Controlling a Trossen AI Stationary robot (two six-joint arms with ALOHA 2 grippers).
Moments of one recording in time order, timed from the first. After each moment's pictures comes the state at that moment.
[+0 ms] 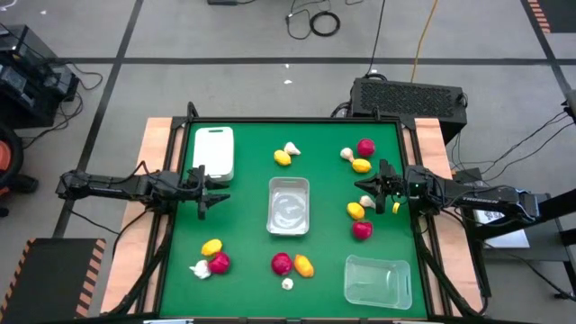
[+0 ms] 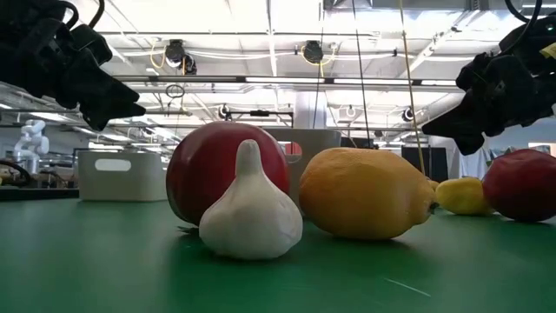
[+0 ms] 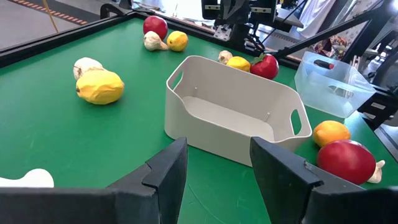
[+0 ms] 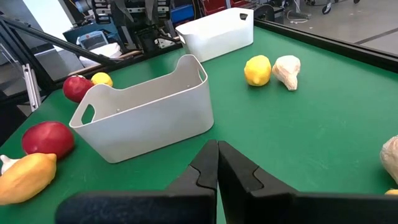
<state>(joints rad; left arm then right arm) -0.05 0.25 0.10 -0.12 -0.14 -0.31 -0.22 0.27 0.01 0.02 -0.05 0.28</state>
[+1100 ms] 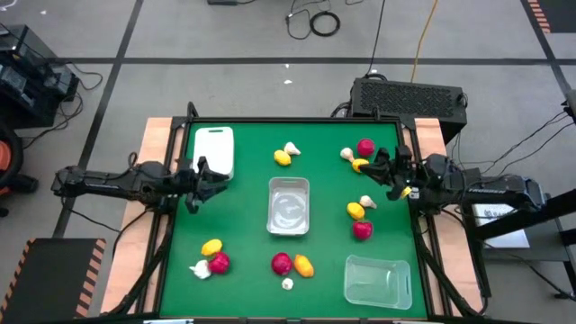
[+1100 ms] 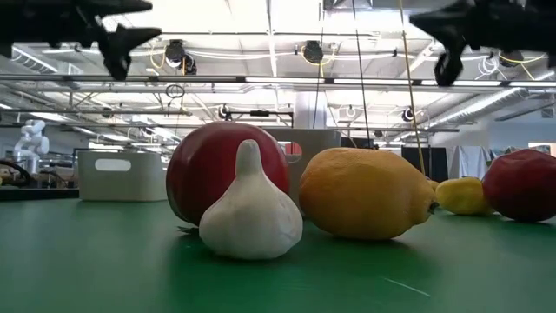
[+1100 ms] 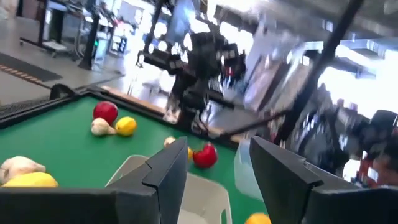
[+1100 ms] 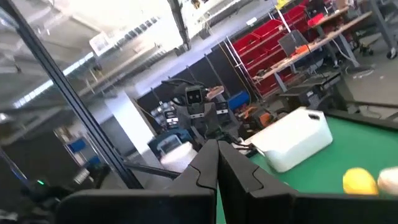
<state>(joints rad) -0.05 0.38 0.26 0.19 -0.05 -0.36 -0.12 0.47 0.28 0.38 -0.02 0.58</state>
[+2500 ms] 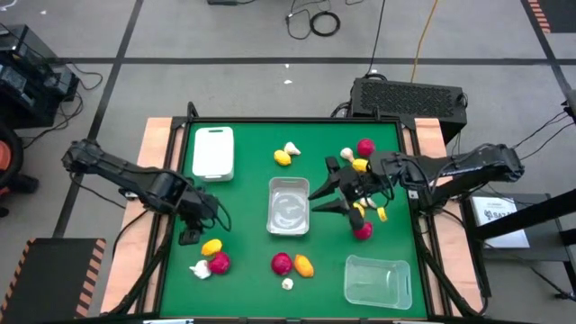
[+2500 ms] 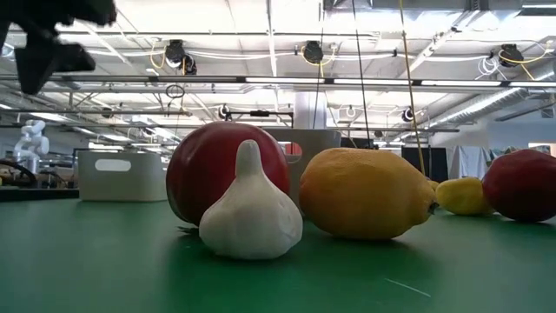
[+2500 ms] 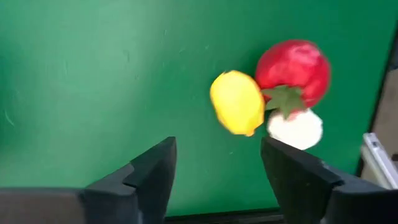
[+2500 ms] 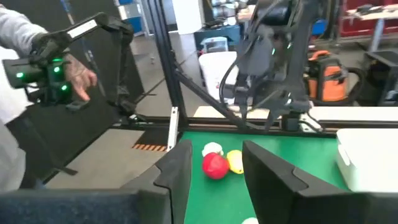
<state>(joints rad) -0.34 1.08 0.90 -1.14 0.18 -0.44 0.14 1.21 1.08 0.01 -0.18 0.17</state>
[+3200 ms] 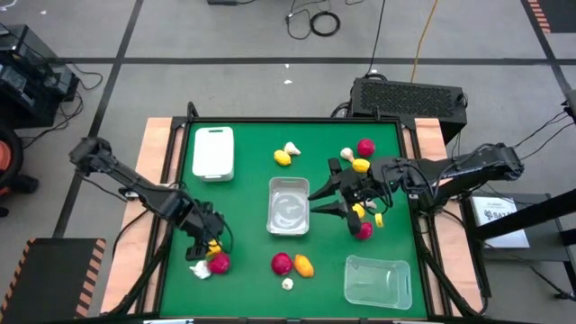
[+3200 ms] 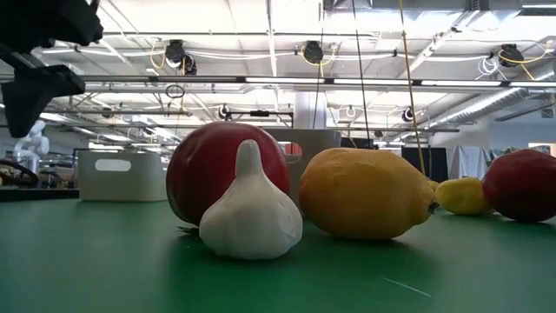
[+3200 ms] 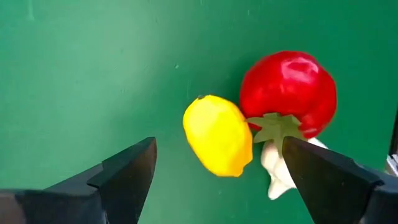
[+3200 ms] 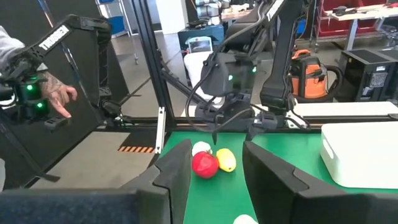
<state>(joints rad) -0.51 1.18 0.78 -0.86 0.11 -0.56 0.19 1.21 1.08 -0.01 -0.07 0.18</state>
